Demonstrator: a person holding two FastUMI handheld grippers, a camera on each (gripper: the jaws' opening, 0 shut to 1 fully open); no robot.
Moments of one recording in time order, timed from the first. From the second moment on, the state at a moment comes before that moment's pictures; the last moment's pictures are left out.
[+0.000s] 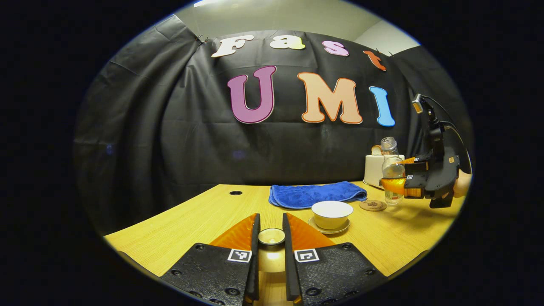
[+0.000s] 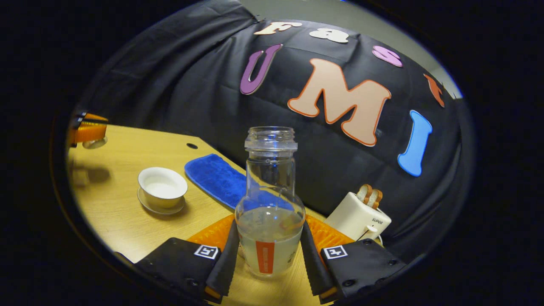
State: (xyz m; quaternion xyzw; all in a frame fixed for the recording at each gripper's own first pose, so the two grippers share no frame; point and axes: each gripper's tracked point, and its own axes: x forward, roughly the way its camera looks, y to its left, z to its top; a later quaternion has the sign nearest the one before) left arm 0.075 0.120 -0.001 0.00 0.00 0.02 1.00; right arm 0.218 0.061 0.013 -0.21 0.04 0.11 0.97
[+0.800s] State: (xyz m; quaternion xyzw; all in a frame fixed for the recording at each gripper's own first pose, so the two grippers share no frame) left arm 0.074 0.121 -0.002 0.00 0.00 0.02 1.00; right arm 0.291 0.036 -0.014 0.02 0.06 0.06 1.00
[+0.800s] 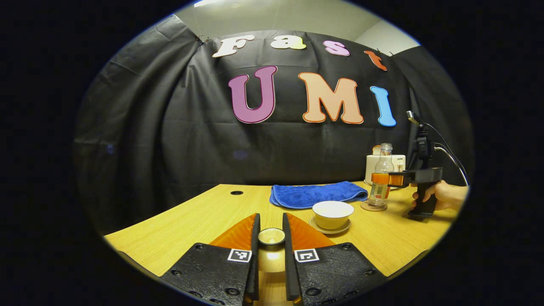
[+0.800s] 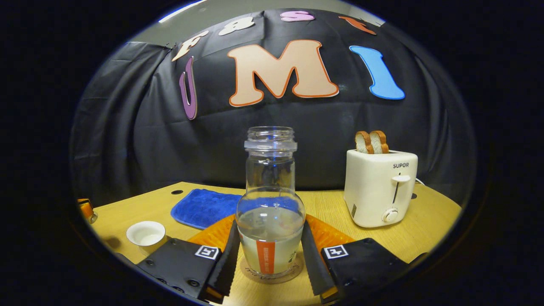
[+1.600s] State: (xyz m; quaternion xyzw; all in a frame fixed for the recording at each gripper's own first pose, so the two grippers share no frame) left arm 0.074 0.120 -0.002 0.00 0.00 0.02 1.00; right arm 0.288 0.040 -0.026 0.00 0.05 0.06 1.00
